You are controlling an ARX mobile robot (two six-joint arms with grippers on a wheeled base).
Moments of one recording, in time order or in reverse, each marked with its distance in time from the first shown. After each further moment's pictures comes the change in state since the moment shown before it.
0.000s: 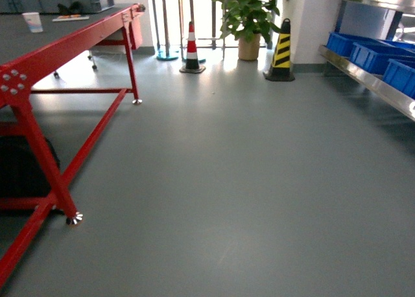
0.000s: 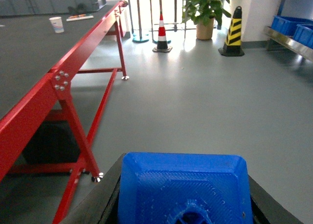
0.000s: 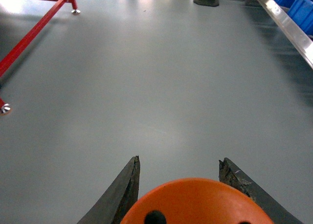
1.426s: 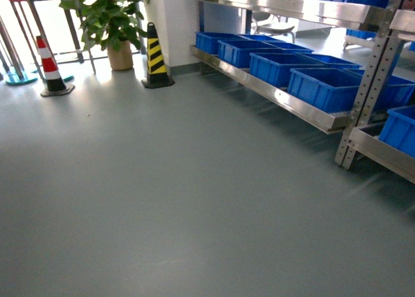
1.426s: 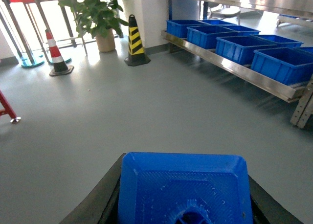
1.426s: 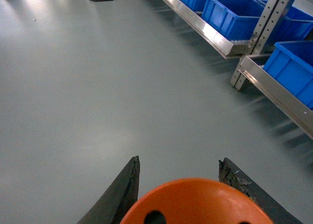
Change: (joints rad) left arm -0.002 0.003 0.000 0.001 0.000 0.000; right arm 0.000 0.000 0.000 0.000 -0.001 0.000
